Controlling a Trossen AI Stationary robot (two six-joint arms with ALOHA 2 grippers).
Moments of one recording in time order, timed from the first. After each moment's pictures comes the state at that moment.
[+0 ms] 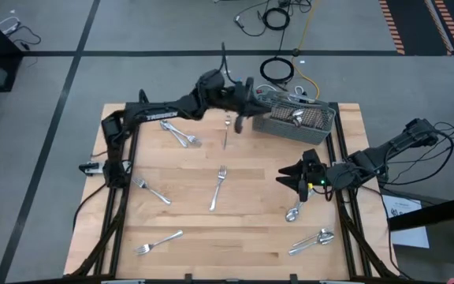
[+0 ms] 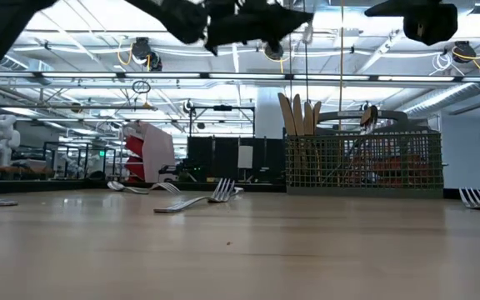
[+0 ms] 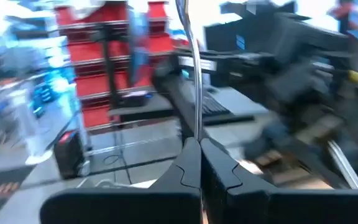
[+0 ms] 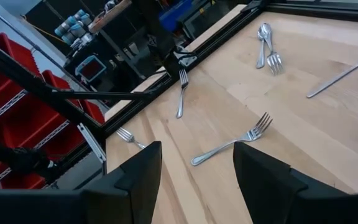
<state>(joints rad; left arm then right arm) 0.42 1.93 1.61 0.41 0.72 0.07 0.48 0.87 0.75 -0.26 0.58 0.89</state>
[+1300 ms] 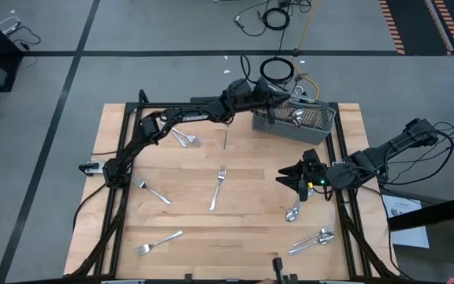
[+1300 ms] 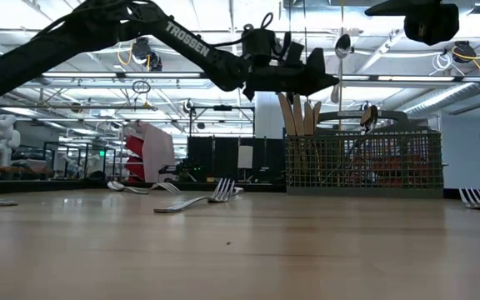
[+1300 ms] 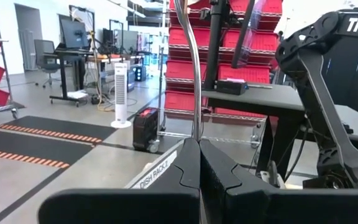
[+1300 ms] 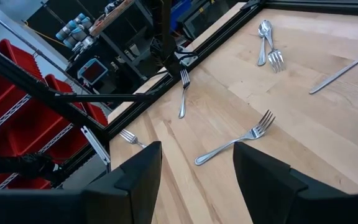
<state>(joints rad) 0.42 2.37 1.96 0.51 0.30 -0.07 0.48 0.87 0.75 -0.26 0.58 0.93</state>
